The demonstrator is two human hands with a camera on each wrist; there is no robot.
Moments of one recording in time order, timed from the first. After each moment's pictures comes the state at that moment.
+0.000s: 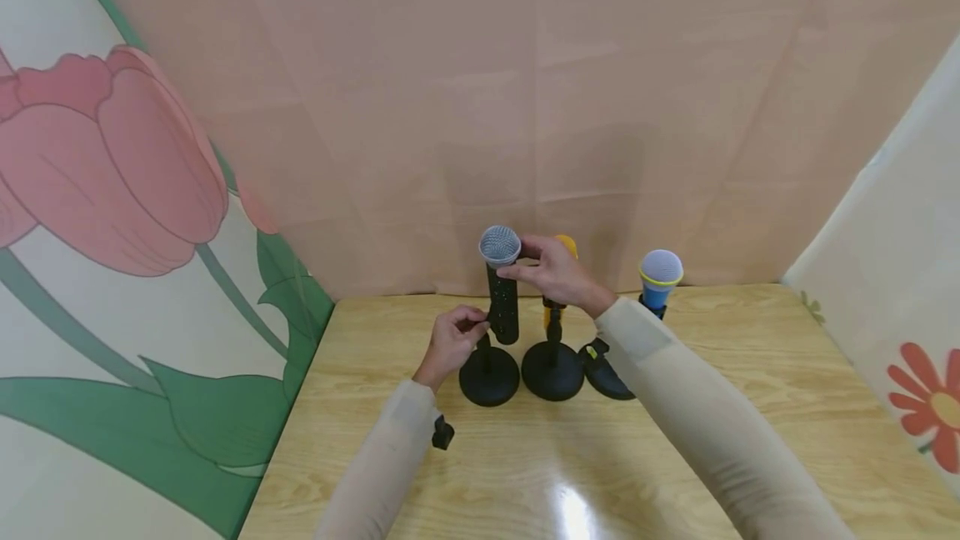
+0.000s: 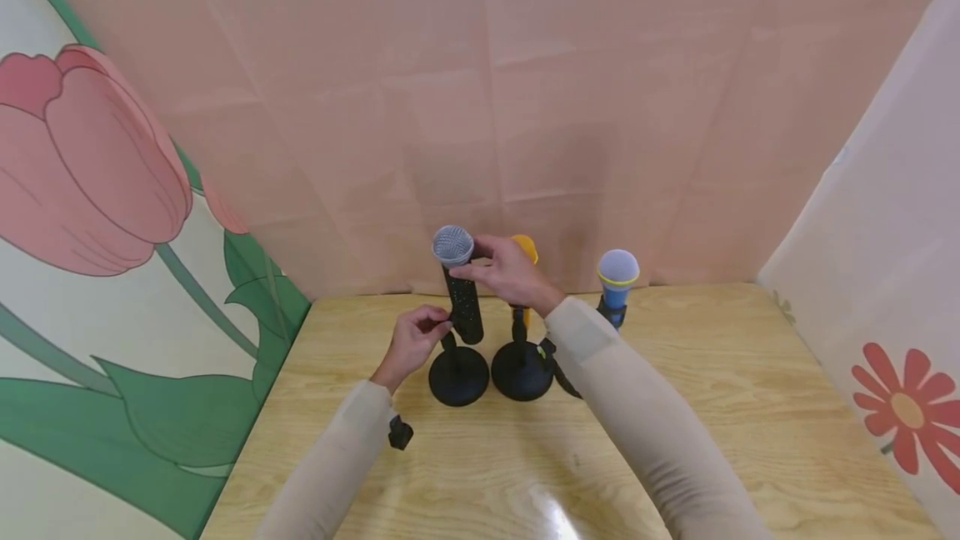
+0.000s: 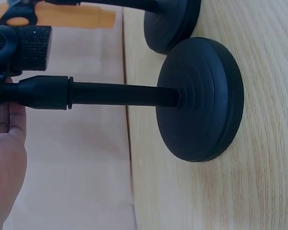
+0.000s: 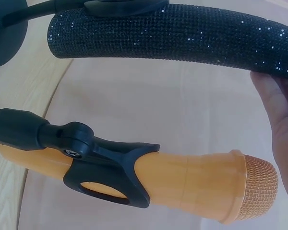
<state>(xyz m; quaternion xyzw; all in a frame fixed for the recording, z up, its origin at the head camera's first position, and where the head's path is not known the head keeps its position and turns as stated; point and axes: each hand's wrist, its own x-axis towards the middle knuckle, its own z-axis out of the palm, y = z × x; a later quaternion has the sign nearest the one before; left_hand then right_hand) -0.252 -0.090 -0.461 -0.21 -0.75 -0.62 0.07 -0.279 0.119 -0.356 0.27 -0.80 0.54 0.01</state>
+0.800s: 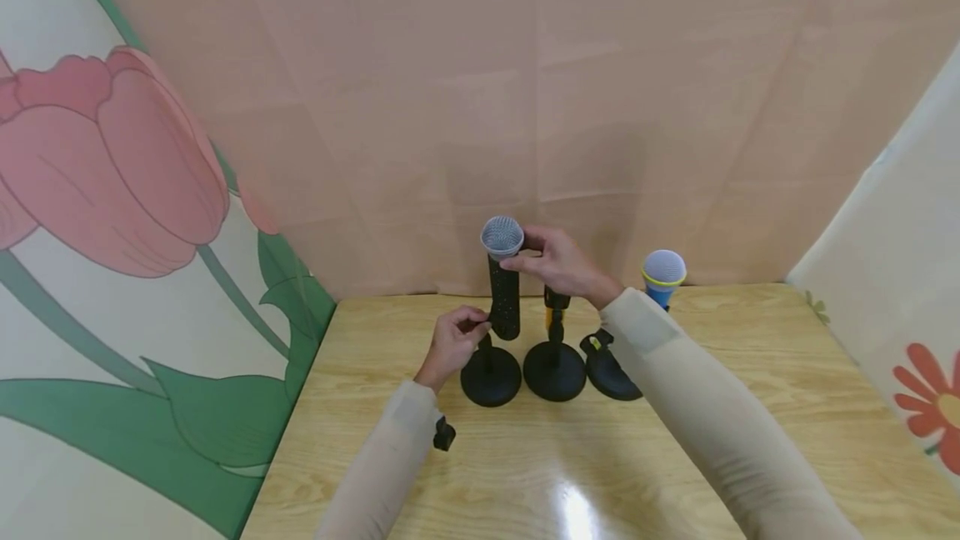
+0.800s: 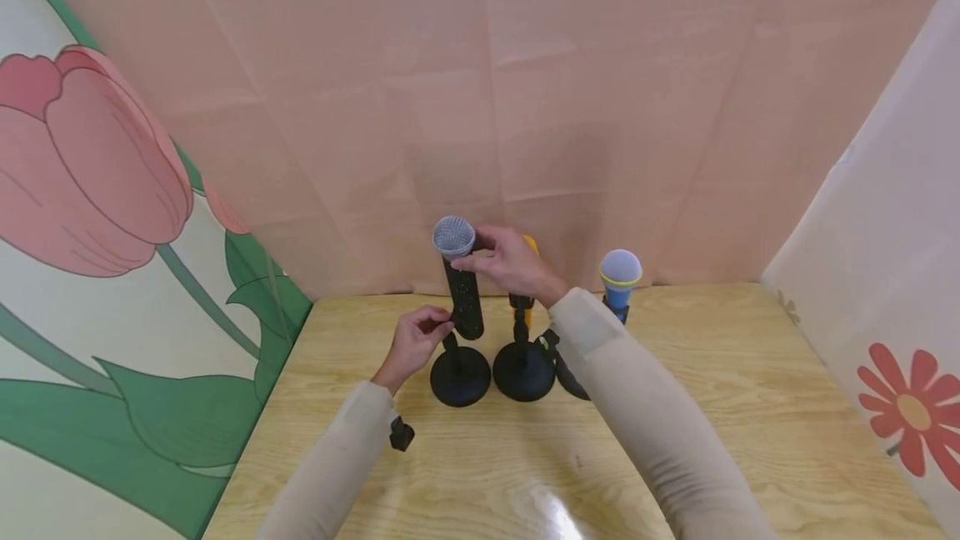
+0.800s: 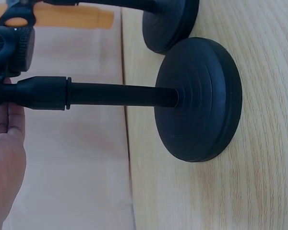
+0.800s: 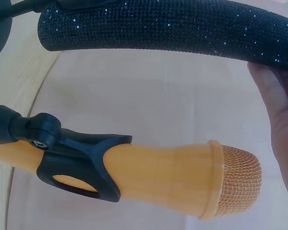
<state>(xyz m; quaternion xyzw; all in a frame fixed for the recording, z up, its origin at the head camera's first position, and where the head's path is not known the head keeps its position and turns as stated) -0.249 -0.093 -0.462 -0.21 -0.75 -0.62 0.06 -0.281 0.122 -0.343 0.29 -0.79 0.54 0.01</state>
